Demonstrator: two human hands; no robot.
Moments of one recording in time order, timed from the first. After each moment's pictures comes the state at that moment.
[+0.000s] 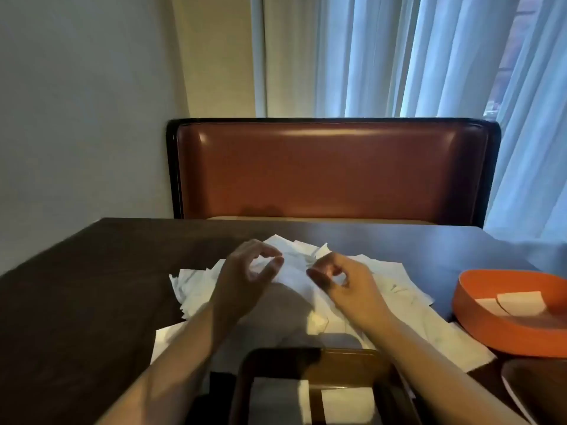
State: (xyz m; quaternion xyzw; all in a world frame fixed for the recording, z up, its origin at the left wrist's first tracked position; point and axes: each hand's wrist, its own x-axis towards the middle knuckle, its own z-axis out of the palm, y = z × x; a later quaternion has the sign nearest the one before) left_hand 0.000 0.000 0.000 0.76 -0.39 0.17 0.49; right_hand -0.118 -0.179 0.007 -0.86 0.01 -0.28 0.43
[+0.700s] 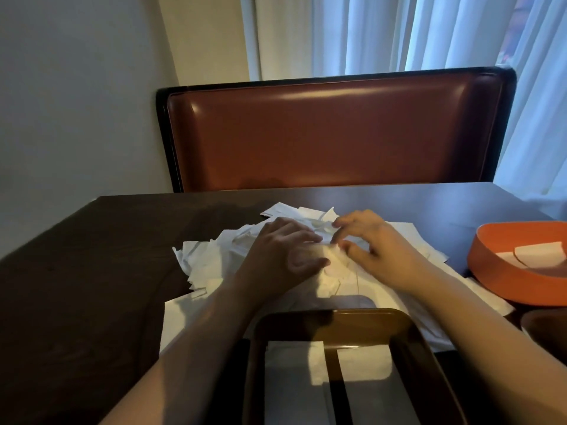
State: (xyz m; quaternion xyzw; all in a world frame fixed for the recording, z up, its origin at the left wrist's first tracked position) left_hand -0.009 -0.023 -0.018 0.77 -0.53 0.22 0.29; right_hand -0.124 -0.213 0.003 -0.94 -0.07 -0.23 0.23
